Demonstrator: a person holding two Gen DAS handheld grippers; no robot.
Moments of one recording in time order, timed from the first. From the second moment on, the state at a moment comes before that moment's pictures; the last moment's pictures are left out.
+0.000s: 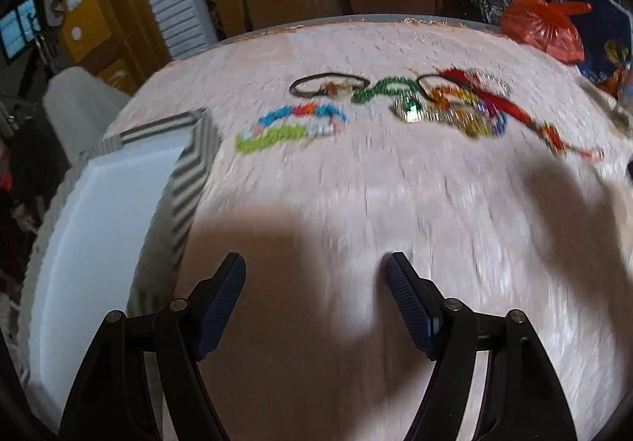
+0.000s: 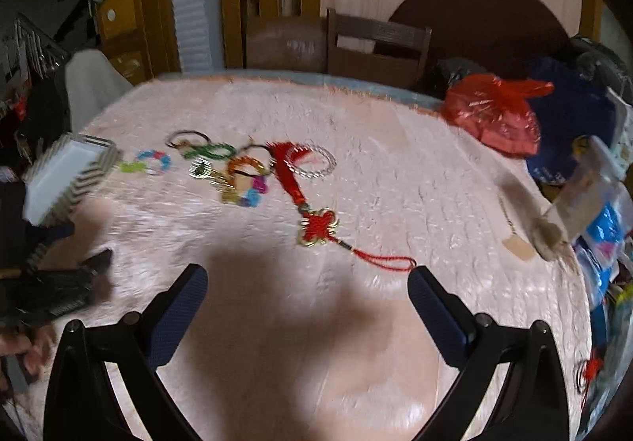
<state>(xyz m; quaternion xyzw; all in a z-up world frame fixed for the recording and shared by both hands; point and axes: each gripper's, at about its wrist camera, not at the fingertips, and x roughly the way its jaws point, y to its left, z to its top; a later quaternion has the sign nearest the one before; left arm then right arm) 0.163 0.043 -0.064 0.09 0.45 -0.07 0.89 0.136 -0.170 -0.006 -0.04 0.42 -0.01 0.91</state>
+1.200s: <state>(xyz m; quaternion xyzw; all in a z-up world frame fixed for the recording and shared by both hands) 0.218 0.057 -0.049 -0.01 0.43 -0.15 0.89 0.154 -0.195 -0.027 -0.01 0.44 -0.04 0.90</state>
